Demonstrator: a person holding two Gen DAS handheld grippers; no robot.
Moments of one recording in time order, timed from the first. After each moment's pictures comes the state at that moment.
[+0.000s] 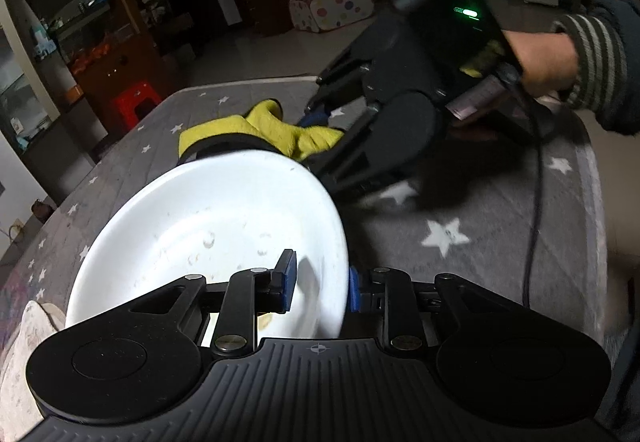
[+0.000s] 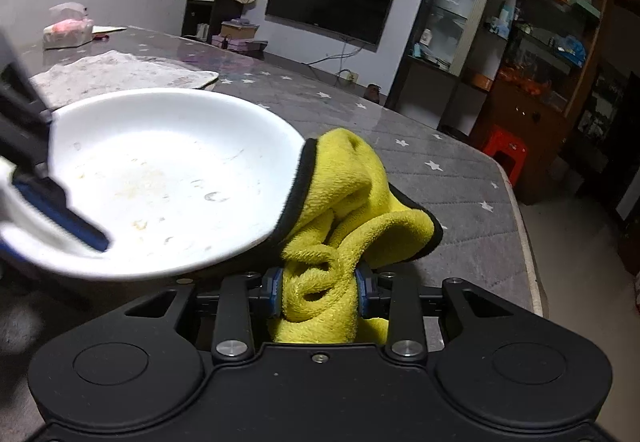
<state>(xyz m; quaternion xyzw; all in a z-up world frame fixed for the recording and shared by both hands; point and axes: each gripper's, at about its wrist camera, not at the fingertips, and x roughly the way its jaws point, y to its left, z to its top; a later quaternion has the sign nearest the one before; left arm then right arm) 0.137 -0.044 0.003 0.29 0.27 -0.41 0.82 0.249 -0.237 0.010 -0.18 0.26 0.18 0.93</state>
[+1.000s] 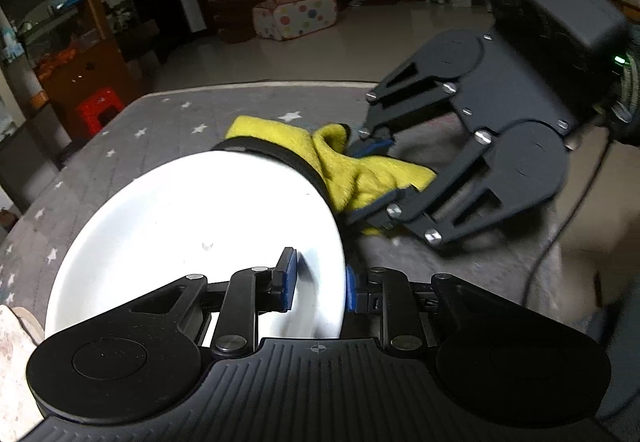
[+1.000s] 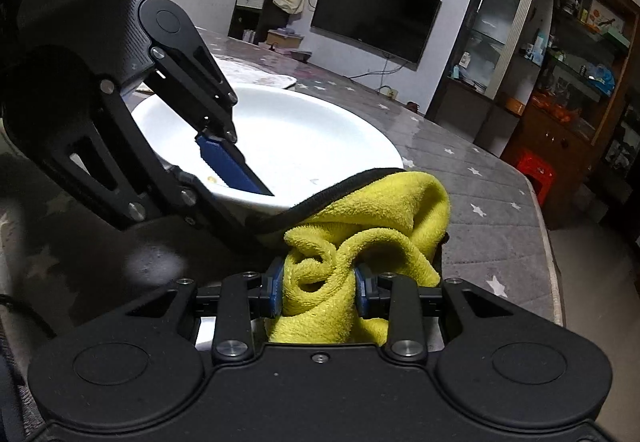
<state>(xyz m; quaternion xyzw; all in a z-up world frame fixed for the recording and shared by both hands) 0.127 -0.037 0.010 0.29 0.27 -0.48 0.79 0.163 -0.229 0.014 -0.20 0.24 0.23 0.92</state>
